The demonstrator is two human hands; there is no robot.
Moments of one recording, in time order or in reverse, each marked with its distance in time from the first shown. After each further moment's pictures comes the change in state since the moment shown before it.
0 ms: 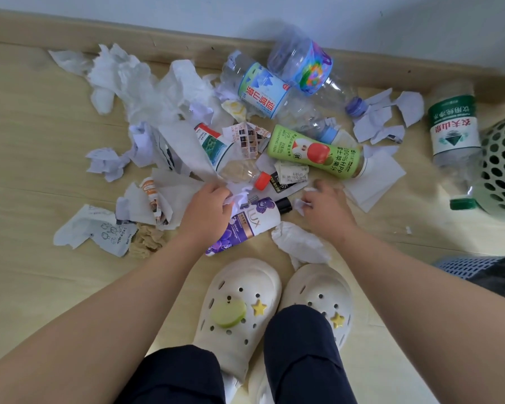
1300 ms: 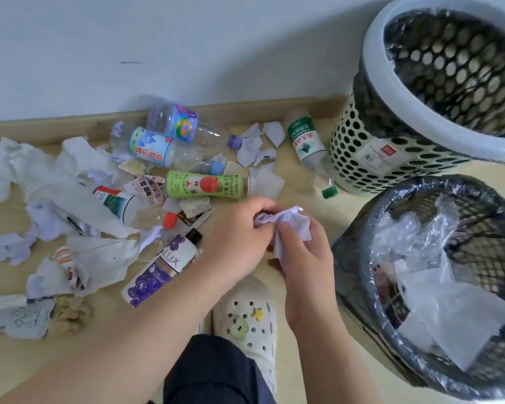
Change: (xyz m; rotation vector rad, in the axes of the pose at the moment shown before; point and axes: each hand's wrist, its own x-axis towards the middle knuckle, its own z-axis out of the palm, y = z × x) left_hand -0.078 0.211 -0.029 -0.615 -0.238 0.246; right_hand -0.174 0.014 -0.061 1.643 0.579 0.293
